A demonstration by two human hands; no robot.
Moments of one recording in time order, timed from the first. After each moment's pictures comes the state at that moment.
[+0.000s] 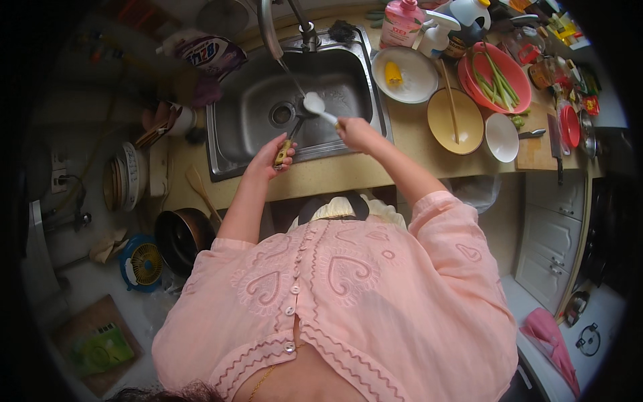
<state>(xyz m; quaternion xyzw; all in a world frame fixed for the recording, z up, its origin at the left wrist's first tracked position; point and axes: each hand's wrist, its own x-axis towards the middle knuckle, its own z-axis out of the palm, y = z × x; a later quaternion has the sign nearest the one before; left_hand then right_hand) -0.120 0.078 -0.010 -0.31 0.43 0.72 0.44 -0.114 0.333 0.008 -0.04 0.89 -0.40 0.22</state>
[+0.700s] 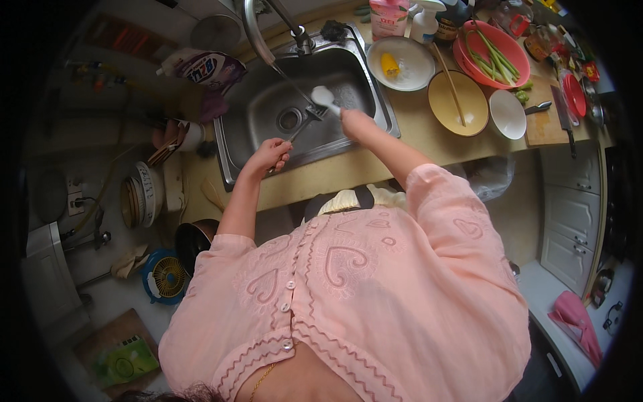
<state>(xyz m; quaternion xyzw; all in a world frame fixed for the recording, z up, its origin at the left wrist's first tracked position) -0.132 0.062 0.013 -0.10 0.73 0.53 0.42 -0.141 0.316 -0.059 -0.01 0.93 -0.31 0.19</state>
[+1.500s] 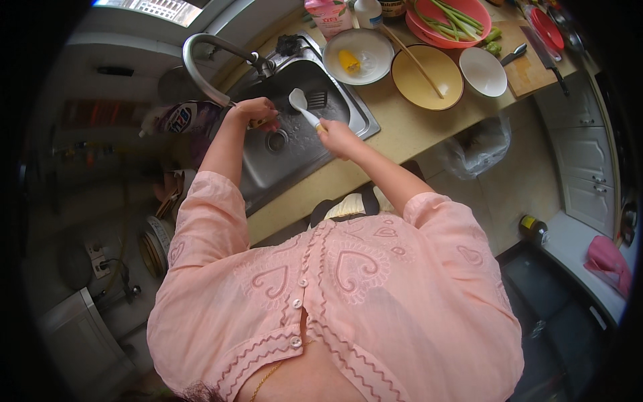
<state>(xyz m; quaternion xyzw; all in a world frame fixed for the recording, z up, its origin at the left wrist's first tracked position) -0.307 0.165 0.032 0.14 0.82 0.11 0.54 -0.091 0.323 0.009 0.15 0.77 -0.59 0.18</state>
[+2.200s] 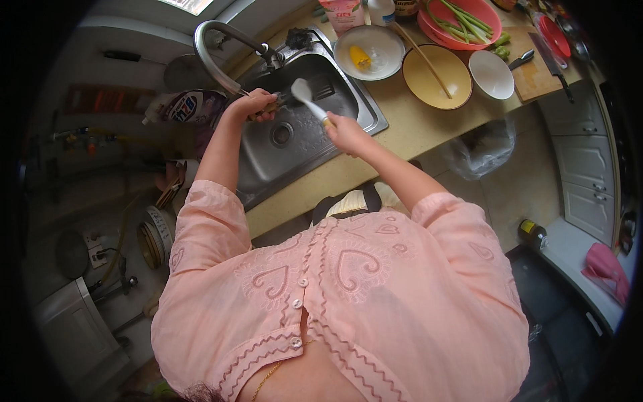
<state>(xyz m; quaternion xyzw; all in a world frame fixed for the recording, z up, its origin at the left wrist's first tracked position) -0.296 0.150 0.059 0.07 0.84 0.18 0.50 -0.086 0.324 0.028 0.14 0.80 -0.55 0.18</state>
